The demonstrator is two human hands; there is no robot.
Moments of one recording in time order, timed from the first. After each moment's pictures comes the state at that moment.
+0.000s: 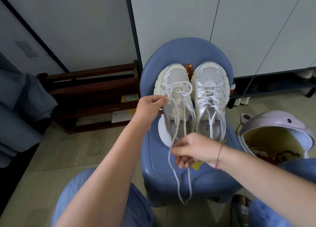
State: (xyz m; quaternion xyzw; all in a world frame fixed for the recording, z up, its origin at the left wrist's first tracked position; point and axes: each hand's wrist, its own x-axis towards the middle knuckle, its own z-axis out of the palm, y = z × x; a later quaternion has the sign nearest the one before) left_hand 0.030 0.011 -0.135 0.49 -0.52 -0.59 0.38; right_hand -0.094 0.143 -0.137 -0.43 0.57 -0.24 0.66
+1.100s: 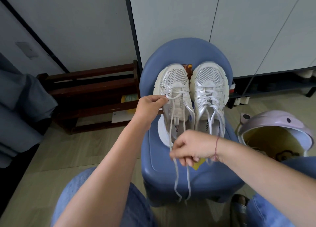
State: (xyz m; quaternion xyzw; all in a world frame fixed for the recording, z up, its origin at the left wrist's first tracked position) left_hand 0.028 0.011 -0.134 0.49 -0.51 -0.59 0.38; right_hand -0.096 0.133 -0.121 -0.57 0.57 -0.11 0.58
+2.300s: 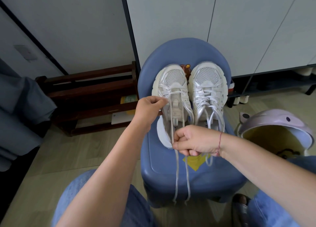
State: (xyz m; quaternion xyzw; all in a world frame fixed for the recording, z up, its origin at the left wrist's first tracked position) left_hand 0.024 0.008 -0.140 0.51 -0.53 -0.56 0.38; right_hand -0.106 0.127 -0.124 -0.53 0.56 -0.19 0.60
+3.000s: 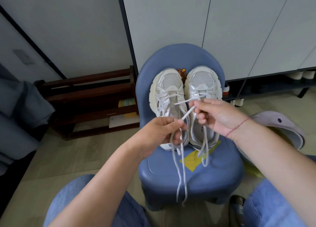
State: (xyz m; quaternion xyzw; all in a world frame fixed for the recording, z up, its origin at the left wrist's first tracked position) left_hand 0.035 0.083 -0.112 0.36 -0.59 -0.70 0.19; right_hand -0.150 0.116 -0.093 -0.29 0.51 -0.55 0.60
